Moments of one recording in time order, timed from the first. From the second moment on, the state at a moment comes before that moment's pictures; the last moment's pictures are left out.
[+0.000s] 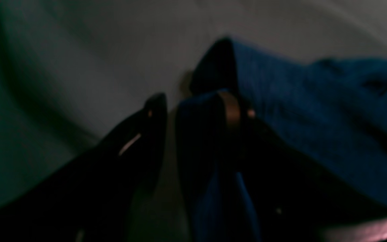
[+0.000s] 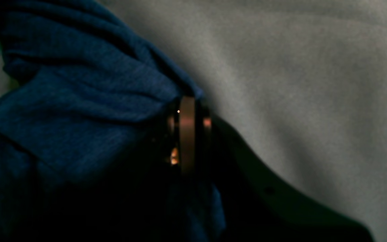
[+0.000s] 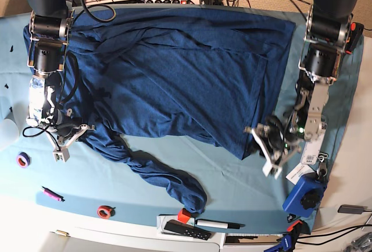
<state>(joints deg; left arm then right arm) -27.4 -17.4 17.7 57.6 -26.0 -19.7 31.3 27.4 26.2 4.1 49.2 18.1 23.9 -40.1</state>
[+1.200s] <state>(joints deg) -24.2 -15.2 17.7 59.2 -26.0 -22.8 28.2 27.4 26.2 4.1 49.2 18.1 23.9 -40.1</state>
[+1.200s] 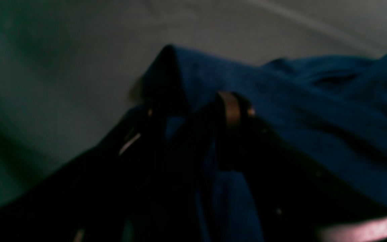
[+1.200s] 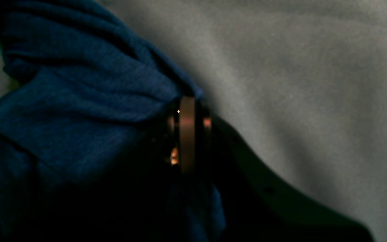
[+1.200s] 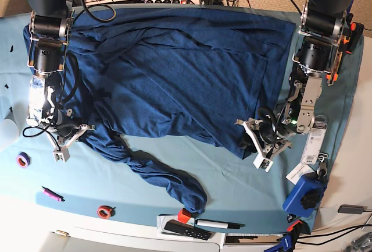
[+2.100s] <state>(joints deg) -24.0 -16.4 17.8 59.2 -21.7 -18.6 28.8 27.4 26.2 4.1 49.2 18.3 22.3 -40.1</state>
